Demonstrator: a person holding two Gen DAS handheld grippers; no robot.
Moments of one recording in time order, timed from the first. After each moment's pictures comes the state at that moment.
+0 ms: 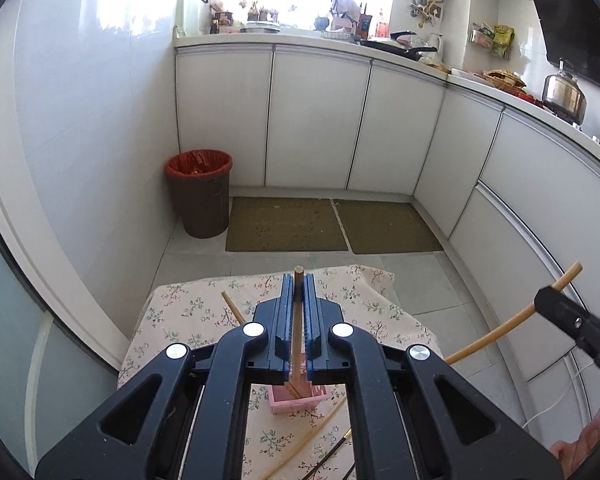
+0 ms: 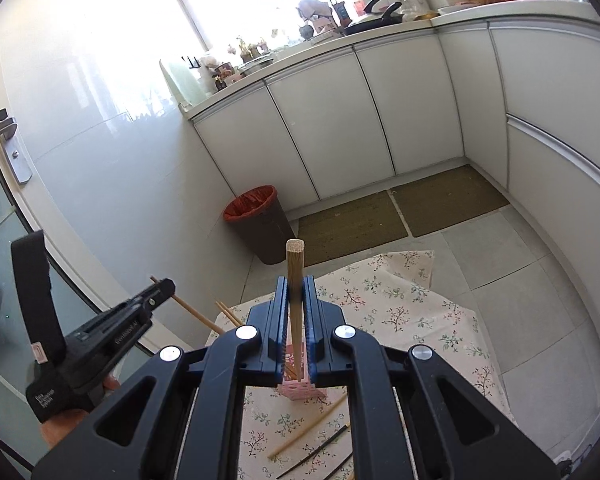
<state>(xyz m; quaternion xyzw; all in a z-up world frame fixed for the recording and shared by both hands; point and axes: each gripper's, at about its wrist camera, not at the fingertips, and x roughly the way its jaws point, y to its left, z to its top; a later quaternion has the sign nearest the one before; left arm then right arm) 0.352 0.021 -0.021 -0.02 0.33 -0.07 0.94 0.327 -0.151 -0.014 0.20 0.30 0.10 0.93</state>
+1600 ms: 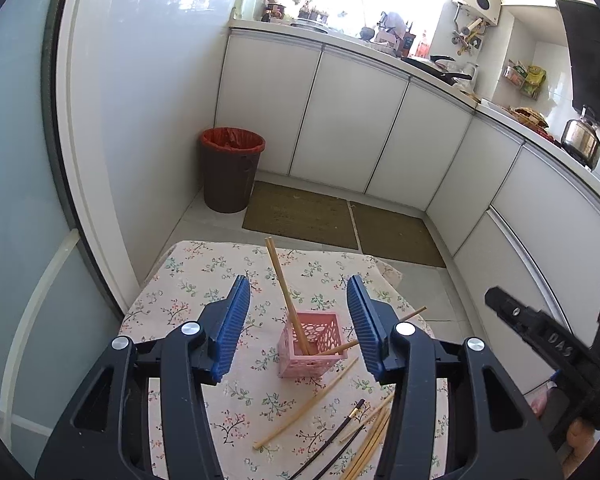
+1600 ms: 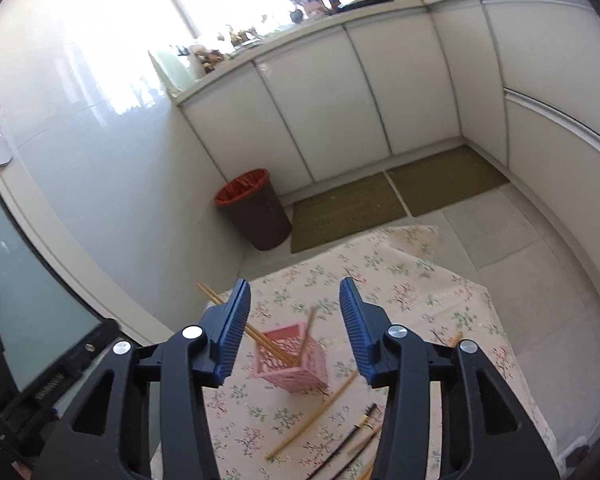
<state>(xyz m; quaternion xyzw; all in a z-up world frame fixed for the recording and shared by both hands) 0.290 0.071 -0.037 -0.10 0.32 -0.03 0.94 0.331 -0.154 -0.093 0.22 0.36 0.04 0.91</state>
